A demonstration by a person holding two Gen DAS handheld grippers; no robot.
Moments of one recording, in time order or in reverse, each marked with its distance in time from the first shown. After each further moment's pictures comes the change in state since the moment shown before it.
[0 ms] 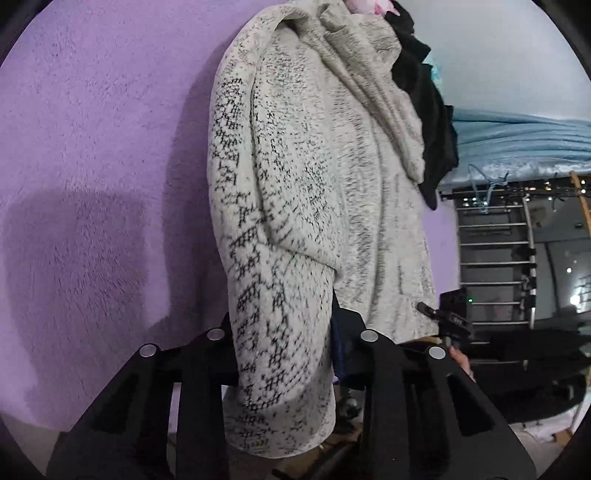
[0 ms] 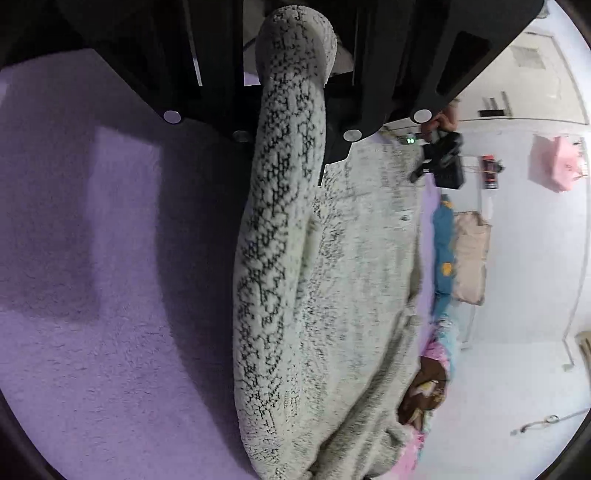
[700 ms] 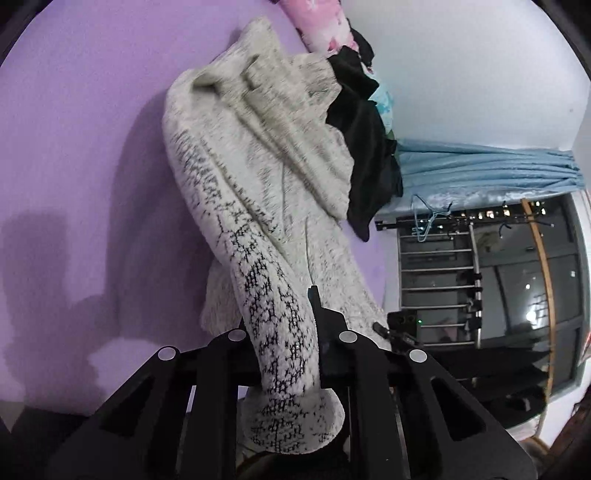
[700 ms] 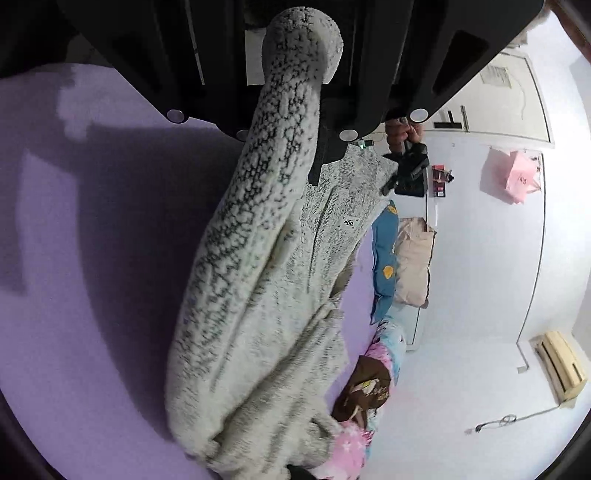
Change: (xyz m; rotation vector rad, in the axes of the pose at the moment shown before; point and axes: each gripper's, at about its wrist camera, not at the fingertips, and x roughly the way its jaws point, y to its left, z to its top) left arm -0.059 -0.077 0.037 -0.027 -0.087 -0.190; right arm -0.037 0.080 0.023 -0.089 0.011 0.132
